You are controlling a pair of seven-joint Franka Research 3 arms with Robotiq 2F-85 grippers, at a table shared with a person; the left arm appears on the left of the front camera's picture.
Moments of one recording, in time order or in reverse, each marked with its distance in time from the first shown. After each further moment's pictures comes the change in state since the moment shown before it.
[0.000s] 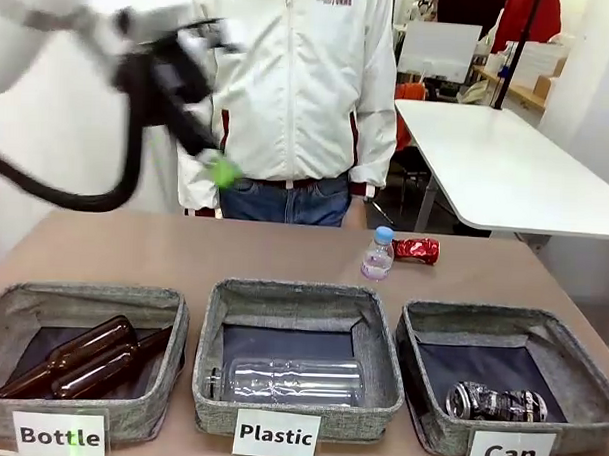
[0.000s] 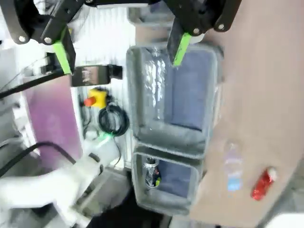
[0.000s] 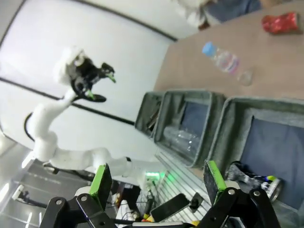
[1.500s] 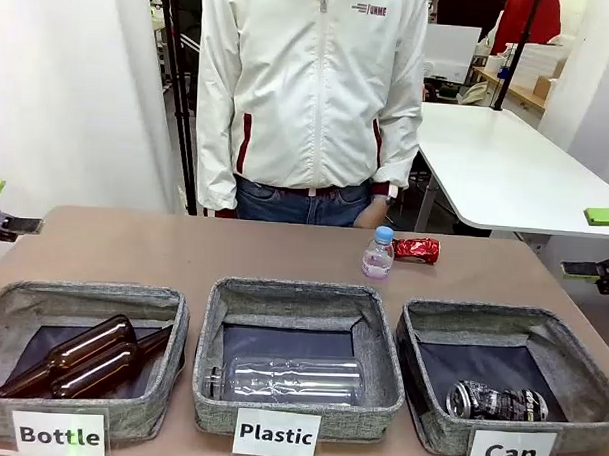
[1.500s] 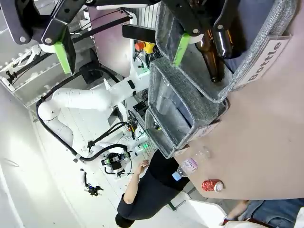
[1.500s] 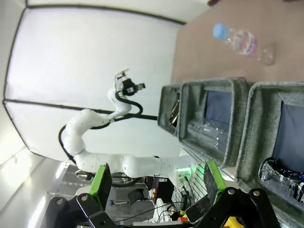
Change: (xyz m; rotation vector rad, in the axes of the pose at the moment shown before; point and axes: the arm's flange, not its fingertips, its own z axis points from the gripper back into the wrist) left arm -0.300 0.058 0.102 -0.211 -0.677 0.475; right arm 0.017 -0.002 -0.047 0.072 0.053 -0.213
